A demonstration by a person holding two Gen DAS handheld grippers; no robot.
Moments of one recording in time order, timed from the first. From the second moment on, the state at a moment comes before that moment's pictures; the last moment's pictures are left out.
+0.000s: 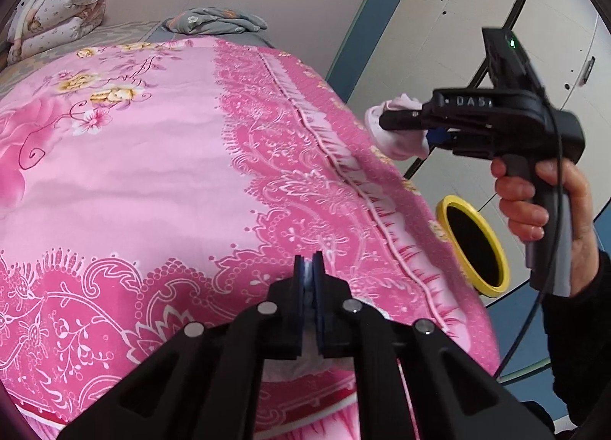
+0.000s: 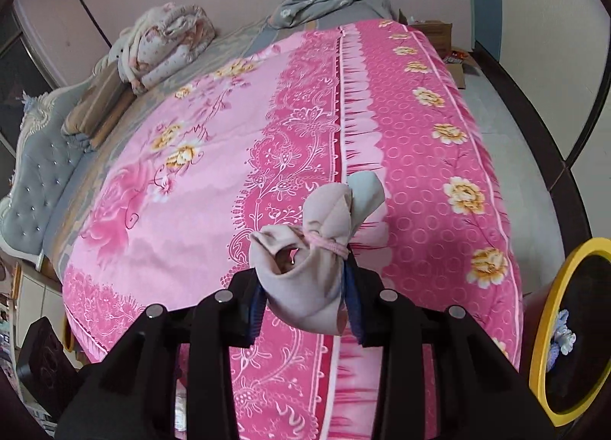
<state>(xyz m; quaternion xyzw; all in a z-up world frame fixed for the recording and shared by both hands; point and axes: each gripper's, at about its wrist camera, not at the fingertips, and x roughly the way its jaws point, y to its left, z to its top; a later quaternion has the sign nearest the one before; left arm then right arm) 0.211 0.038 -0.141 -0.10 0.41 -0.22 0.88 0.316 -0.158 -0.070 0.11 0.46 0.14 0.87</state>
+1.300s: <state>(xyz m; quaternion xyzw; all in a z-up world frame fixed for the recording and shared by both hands) 0.222 -0.119 -0.026 -0.04 0.33 -0.27 0.90 0.208 -0.388 -0.027 0.23 0.37 0.03 0.90</state>
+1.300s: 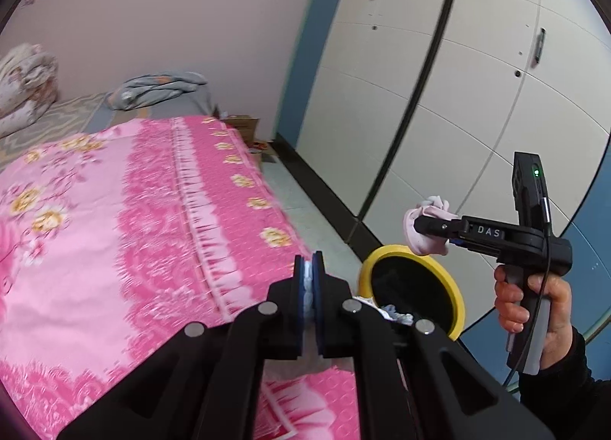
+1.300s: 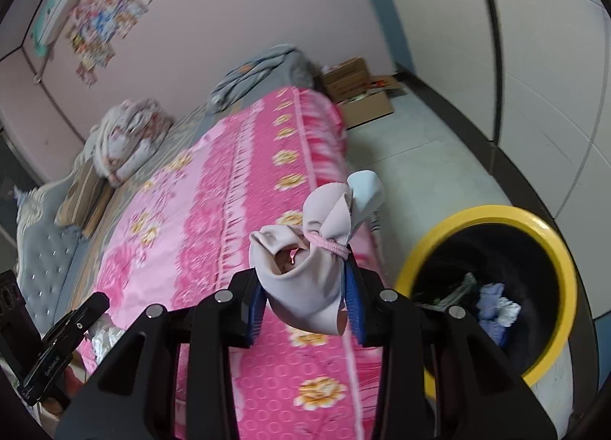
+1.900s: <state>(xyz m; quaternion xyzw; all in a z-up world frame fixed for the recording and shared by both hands) 0.243 -0.229 0.001 0.01 0.29 -0.33 0.90 0.180 -0.494 -0.007 0.25 0.32 -0.06 0.91</state>
